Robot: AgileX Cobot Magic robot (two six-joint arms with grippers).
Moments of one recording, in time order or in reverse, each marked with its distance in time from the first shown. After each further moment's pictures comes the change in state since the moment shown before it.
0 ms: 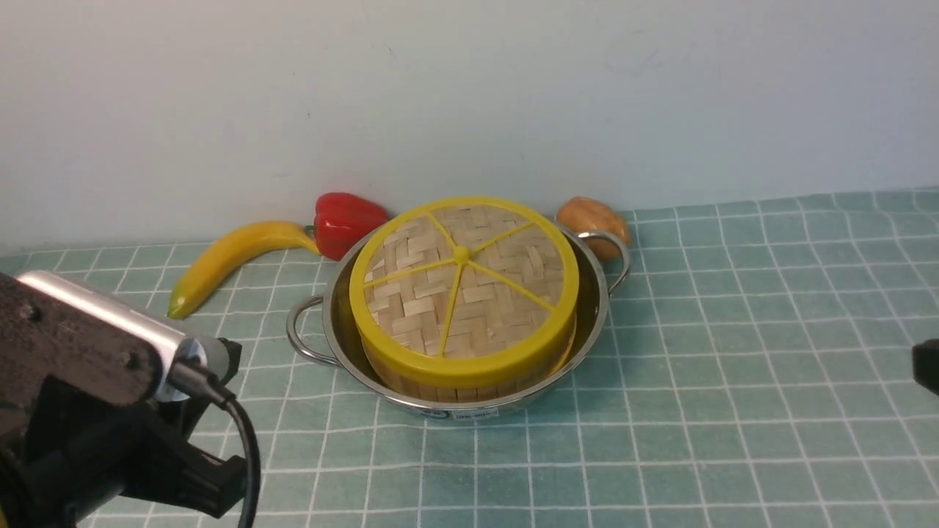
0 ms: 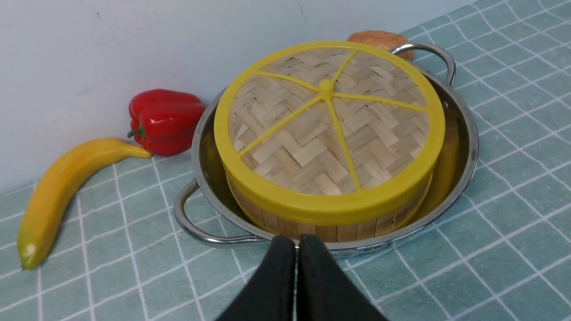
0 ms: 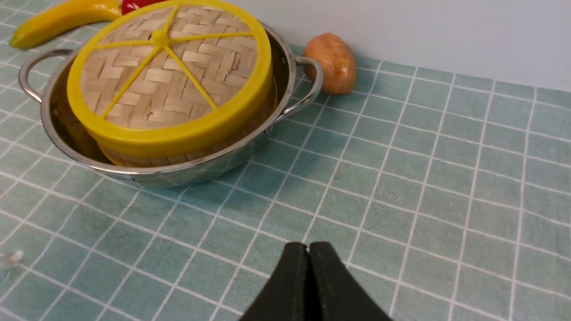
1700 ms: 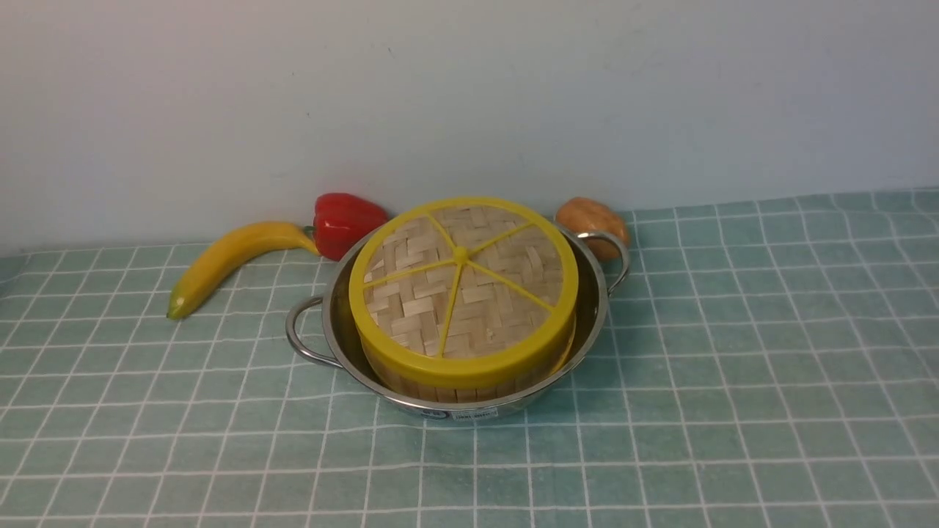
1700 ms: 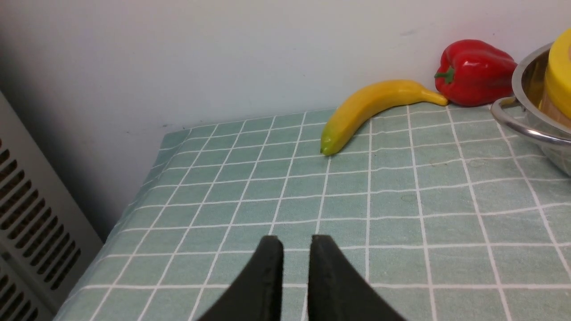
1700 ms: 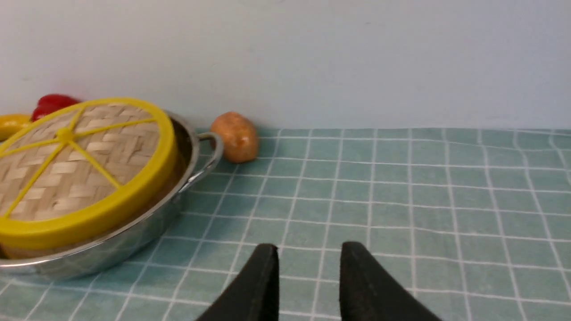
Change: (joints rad) right arm -0.289 -0.335 0.214 0.028 -0.110 -0.006; left arm 0.561 -0.714 0.529 0.052 -0.022 0.039
